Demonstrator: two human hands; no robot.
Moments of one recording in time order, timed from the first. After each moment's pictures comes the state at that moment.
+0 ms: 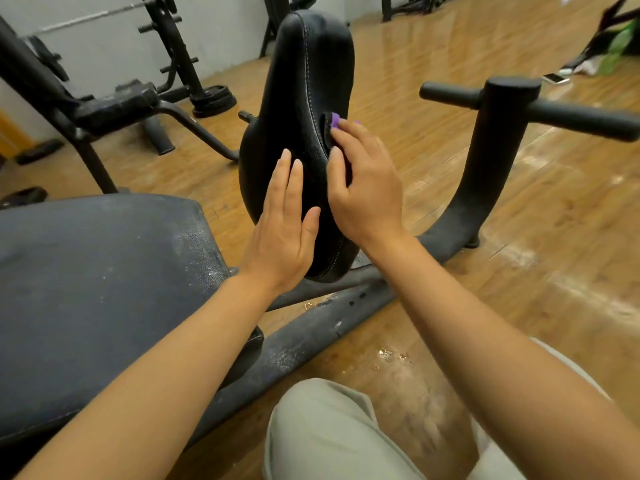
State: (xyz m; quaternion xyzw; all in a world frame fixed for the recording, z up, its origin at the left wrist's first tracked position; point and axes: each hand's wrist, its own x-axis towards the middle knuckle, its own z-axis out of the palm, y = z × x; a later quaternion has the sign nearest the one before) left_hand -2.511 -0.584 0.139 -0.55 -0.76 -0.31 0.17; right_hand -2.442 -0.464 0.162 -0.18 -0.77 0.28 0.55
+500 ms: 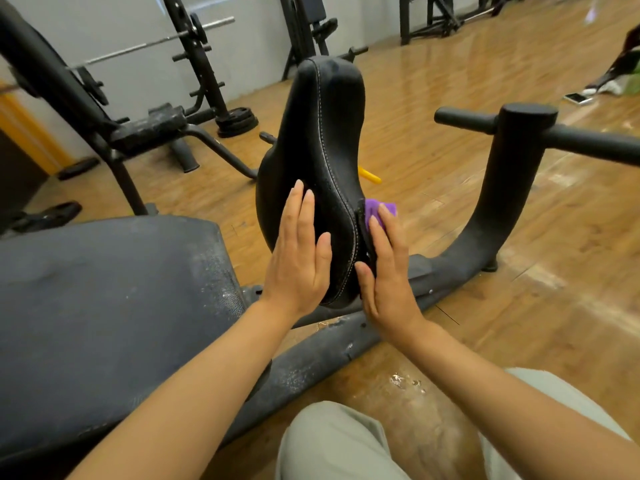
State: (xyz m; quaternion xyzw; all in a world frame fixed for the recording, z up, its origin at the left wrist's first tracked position) left_hand -2.504 -0.573 0.134 -0.52 -0.75 -0.34 0.20; right_hand -2.405 -0.472 0.079 -0.01 -0.79 0.32 0.53
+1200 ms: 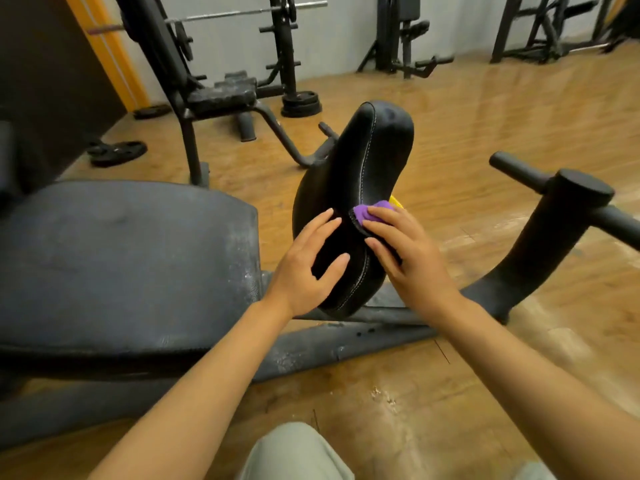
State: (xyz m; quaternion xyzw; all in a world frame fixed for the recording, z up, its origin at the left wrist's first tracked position) left_hand -2.486 -0.587 0.160 -0.43 -0.79 -0.42 0.11; right_hand -2.399 -0.413 0.174 0.08 -0.88 0.28 0.38
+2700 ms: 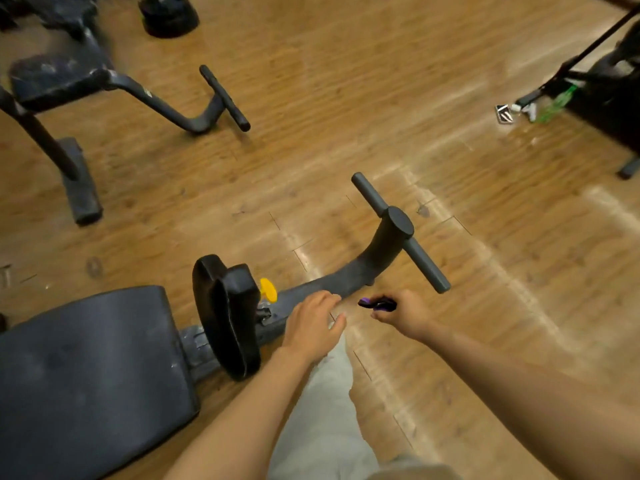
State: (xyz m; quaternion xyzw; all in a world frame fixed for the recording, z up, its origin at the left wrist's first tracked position) left_hand -2.416 -0.347 0.409 -0.38 -0.87 -0.20 -0.25; right_hand -2.311 -0.174 0.415 -0.32 -0.86 0.38 -0.14
